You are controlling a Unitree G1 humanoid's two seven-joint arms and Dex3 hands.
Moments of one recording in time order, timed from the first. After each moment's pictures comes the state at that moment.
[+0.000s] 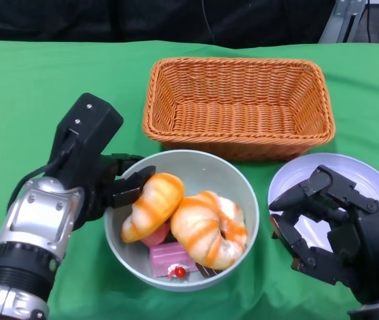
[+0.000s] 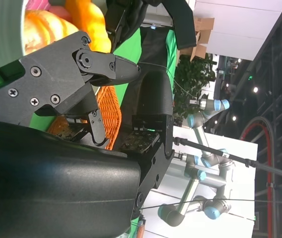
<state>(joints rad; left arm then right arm) -0.63 0.14 -0.11 0.56 0.00 0.64 -0.44 0.16 0.05 0.13 -0.17 0.02 -0.41 0.11</state>
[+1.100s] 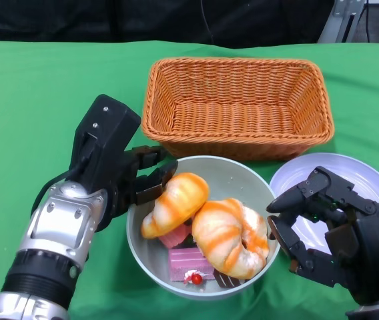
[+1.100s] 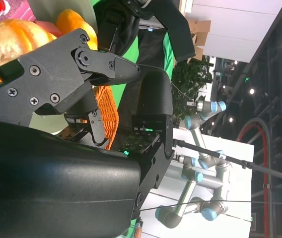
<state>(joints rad) -0.61 0.06 -0.09 0.53 -0.01 0.56 -0.36 0.16 0.04 0.13 -0.17 0.02 -0.43 0.11</state>
